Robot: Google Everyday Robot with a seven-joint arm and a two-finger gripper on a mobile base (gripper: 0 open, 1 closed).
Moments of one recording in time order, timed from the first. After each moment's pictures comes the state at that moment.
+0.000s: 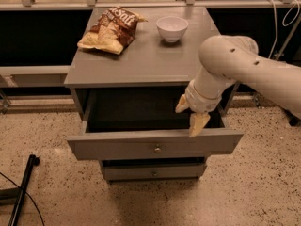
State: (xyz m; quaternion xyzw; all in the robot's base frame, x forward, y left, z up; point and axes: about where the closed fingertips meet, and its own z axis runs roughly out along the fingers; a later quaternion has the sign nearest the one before) arm 0.557 -0.120 0.726 -0.82 0.55 0.03 0.12
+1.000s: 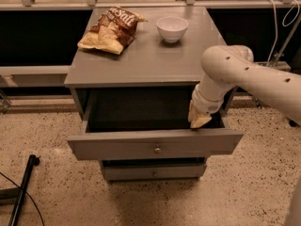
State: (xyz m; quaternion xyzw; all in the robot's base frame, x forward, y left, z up) arm 0.597 -0.156 0.680 -0.77 0.63 0.02 0.09
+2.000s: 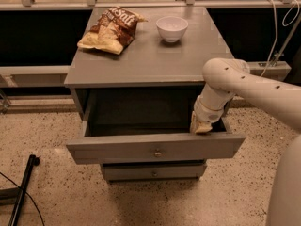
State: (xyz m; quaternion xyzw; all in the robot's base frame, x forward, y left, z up) arm 0.585 -0.170 0.627 -0.75 0.65 0.08 0.06
